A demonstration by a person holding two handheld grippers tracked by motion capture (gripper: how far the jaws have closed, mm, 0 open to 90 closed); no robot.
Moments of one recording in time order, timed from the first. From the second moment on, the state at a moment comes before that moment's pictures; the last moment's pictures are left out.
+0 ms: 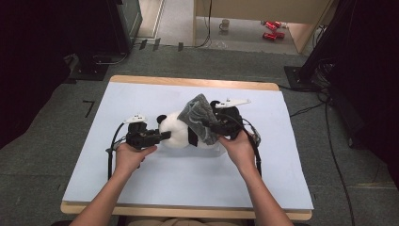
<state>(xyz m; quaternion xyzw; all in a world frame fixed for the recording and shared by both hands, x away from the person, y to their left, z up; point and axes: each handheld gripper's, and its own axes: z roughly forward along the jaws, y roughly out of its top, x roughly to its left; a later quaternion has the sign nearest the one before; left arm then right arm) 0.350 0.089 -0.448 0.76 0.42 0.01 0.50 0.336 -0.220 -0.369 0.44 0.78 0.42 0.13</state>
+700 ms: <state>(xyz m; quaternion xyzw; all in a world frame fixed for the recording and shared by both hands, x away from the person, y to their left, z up) 0.357 0.090 -0.447 0.75 0.43 0.00 0.50 0.328 -0.272 -0.356 0.48 0.74 0.44 0.14</state>
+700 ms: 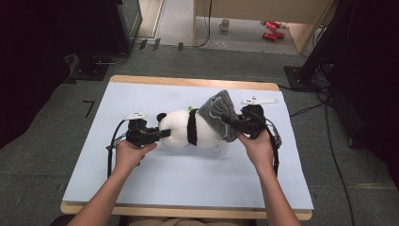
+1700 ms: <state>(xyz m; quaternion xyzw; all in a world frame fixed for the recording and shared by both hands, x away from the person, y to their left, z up) 0.326 0.075 -0.440 0.77 0.41 0.04 0.48 0.329 -0.153 -0.377 0.36 0.82 0.44 0.10</state>
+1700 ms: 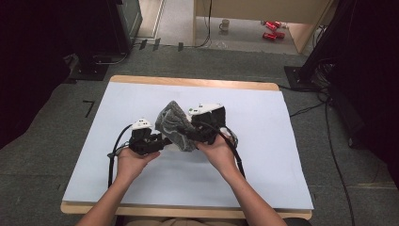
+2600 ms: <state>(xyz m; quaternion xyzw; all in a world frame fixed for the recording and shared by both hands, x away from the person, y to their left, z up) 0.358 0.088 -0.447 0.76 0.41 -0.01 0.50 0.336 -0.233 -0.368 0.45 0.78 0.42 0.13</state>
